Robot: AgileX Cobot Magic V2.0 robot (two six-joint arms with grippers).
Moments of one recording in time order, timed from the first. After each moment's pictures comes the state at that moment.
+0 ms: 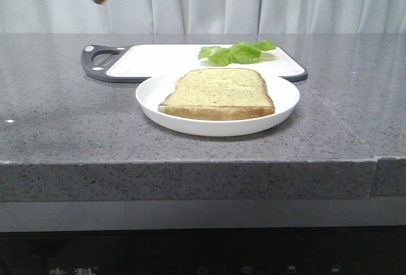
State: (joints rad) left arm -0.58 1.01 -1.02 0.37 0.59 -0.44; right arm 0.07 0.41 -0.53 0.06 0.49 -0.01
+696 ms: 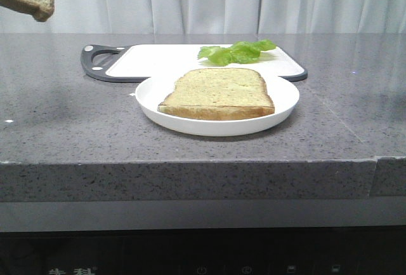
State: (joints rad) left arm -0.58 0.80 -0.78 0.60 0.54 -0.72; right arm 0.19 1.24 -1.06 0.07 0.45 -0.15
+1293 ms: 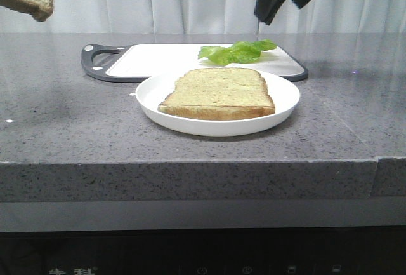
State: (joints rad) left arm -0.58 0.80 -0.78 0.60 0.54 -0.72; right arm 0.24 1.92 -1.81 0.17 0.79 -0.44
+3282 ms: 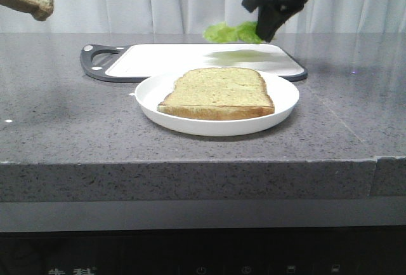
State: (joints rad) left arm -0.58 0.80 -0.78 0.60 0.53 -0.72; right arm 0.25 2.08 -1.99 0.18 0.87 -0.49
